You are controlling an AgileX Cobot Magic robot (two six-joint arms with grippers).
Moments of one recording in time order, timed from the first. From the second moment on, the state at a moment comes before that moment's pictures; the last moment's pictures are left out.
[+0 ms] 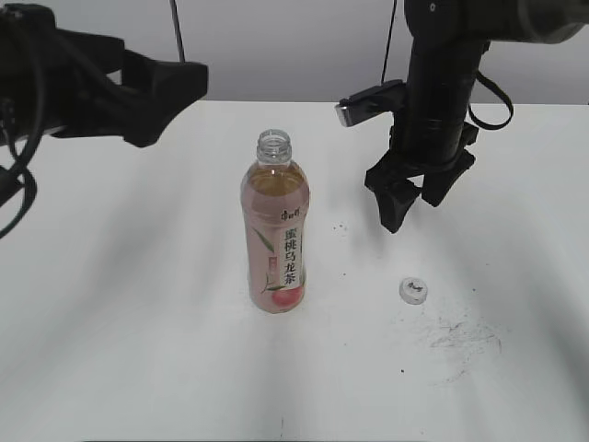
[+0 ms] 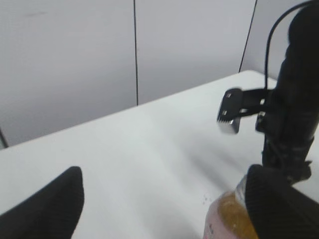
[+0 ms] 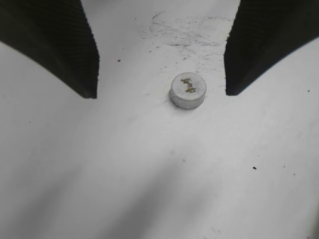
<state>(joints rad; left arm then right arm) -0.52 1.22 -0.65 0.35 -0.28 -0.32 0.41 2.15 -1.68 0.05 1.21 -0.34</state>
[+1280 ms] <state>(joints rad) -0.52 0.21 -0.65 0.05 1.22 -0.09 0.41 1.22 -1.05 0.11 1.22 -0.20</state>
